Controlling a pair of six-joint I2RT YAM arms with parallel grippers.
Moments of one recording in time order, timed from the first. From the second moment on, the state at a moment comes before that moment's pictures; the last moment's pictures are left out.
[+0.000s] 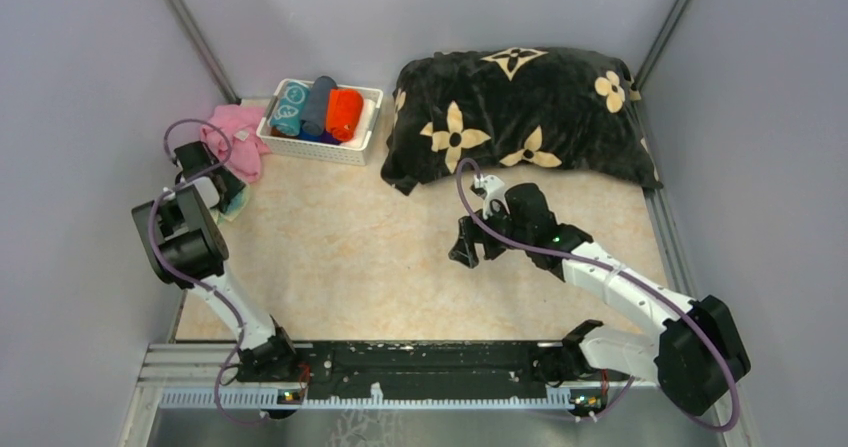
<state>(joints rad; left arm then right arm) 0.44 1.88 1.12 -0.01 -0.07 -0.37 0.59 1.11 0.66 -0.20 -0.39 0.19</state>
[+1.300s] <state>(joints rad) -0.69 1.57 1.08 -0.11 0.11 -0.77 0.59 0.90 0.63 -0.24 -0.19 0.25</state>
